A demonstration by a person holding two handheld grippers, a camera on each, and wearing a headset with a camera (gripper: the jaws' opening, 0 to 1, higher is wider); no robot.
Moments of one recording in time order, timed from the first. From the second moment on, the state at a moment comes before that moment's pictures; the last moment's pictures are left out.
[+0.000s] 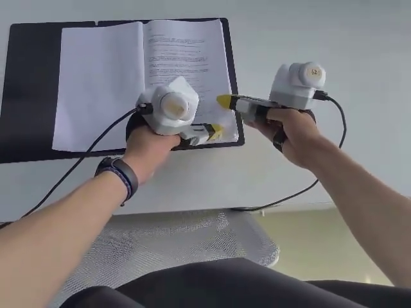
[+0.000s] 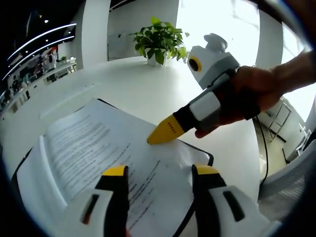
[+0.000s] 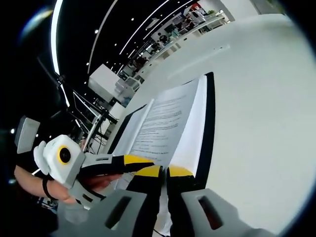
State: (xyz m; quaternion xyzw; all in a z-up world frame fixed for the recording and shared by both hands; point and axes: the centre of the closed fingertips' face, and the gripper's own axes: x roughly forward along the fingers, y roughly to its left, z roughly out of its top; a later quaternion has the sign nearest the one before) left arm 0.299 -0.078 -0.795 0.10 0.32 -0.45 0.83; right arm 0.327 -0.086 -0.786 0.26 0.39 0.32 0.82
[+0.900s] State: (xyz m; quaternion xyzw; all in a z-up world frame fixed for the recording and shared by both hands) left arm 0.296 -0.003 -0.751 0.07 0.30 -0.41 0.86; right arm 0.322 -0.083 -0.753 0.27 0.36 0.31 0.83
